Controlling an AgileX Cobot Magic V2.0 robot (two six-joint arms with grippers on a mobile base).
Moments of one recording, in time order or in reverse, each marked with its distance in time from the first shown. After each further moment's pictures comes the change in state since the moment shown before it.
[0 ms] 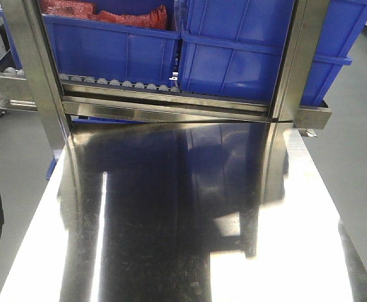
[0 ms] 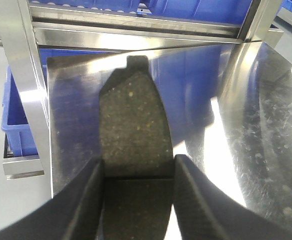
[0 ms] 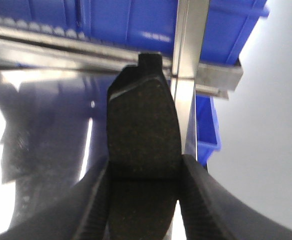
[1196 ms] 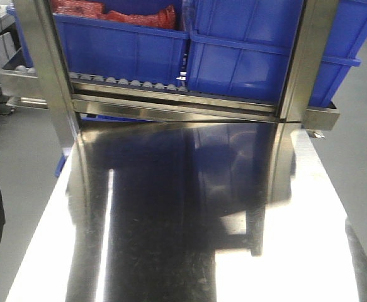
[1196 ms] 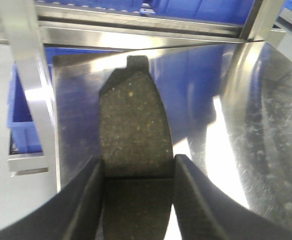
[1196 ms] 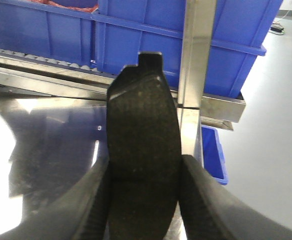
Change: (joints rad) left arm 0.000 0.000 0.000 0.000 -0.001 0.000; right arm 0.000 -0.178 0.137 -0.011 -0.087 -0.002
